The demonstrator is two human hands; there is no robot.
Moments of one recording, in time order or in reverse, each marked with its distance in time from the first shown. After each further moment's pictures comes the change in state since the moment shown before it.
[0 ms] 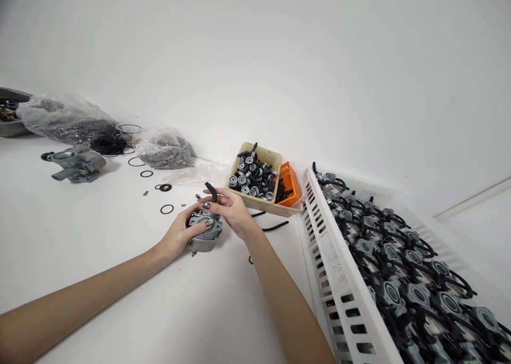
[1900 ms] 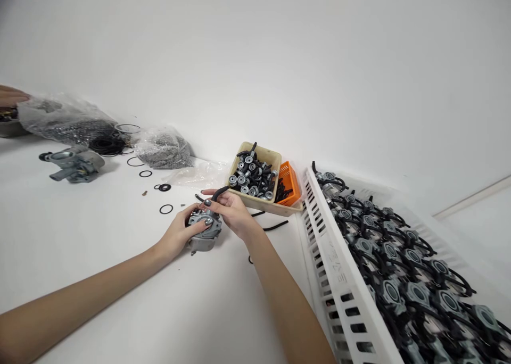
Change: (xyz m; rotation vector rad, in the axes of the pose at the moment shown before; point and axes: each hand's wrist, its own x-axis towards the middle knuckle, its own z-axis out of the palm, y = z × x) left_hand 0.001 -0.004 -0.001 0.034 -0.013 -0.023; right_hand -0.002 -0.003 -0.001 0.045 -0.066 0.041
